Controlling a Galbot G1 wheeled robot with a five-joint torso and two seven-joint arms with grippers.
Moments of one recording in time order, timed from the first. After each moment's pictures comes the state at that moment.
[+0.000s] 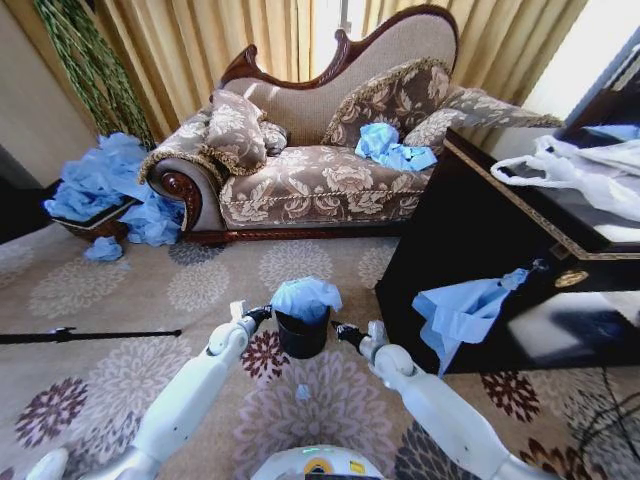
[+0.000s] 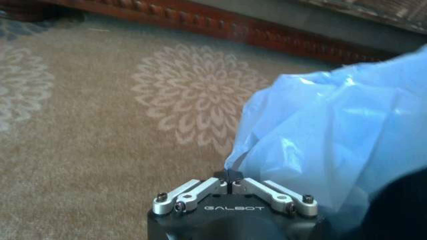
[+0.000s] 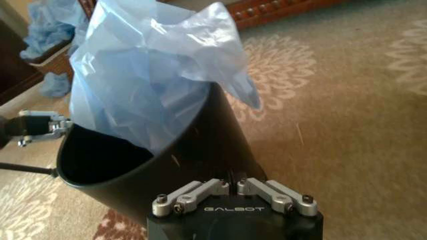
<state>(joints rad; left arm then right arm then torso) 0.94 -1.08 -0.18 -1.51 -0.83 0.43 -0.15 -0.89 1.09 -0.14 1.48 0.86 -0.27 0.02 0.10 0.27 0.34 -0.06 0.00</state>
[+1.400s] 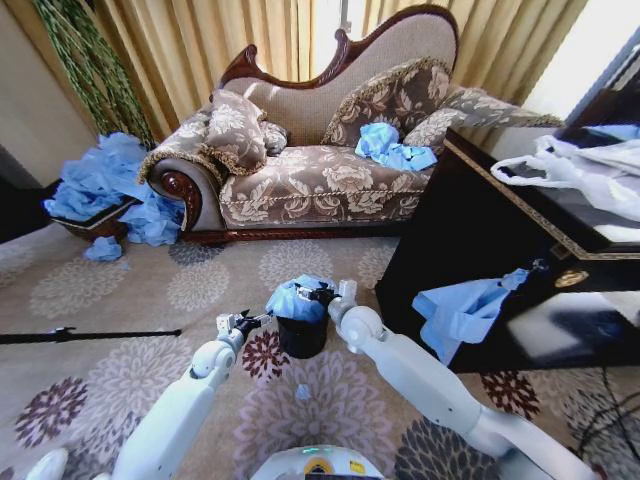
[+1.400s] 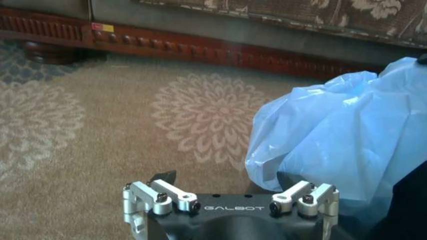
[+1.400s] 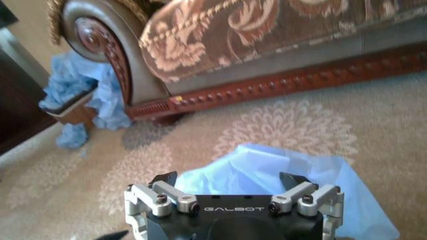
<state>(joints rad) 1.09 -1.08 -0.31 -1.61 -0.68 0.35 -0.09 -0.57 1.19 -0.35 1.65 1.09 -0.35 0.46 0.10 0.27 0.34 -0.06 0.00</state>
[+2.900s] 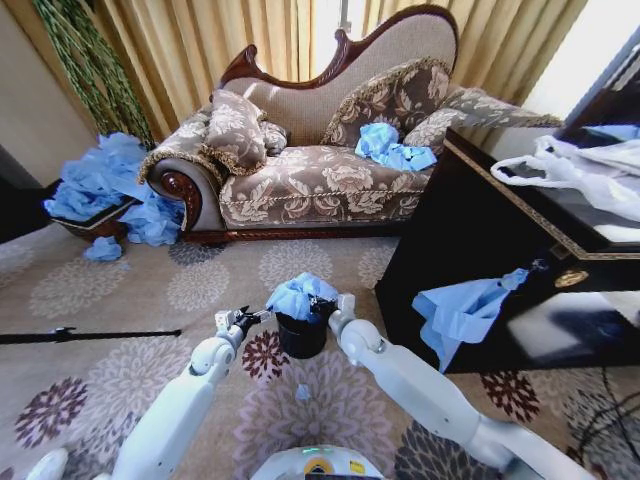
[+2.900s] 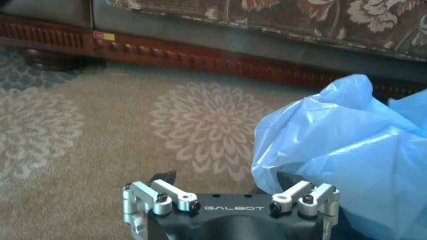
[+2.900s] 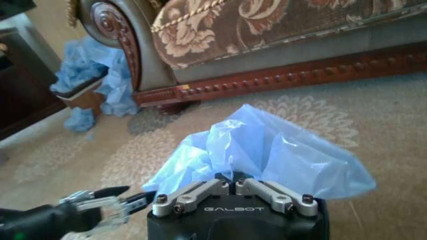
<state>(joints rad) 1.07 -1.09 -0.32 -1.61 -0.69 0.33 -0.09 -0.68 1.12 -0.38 1.73 0.98 -0.28 0.39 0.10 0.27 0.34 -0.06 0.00</state>
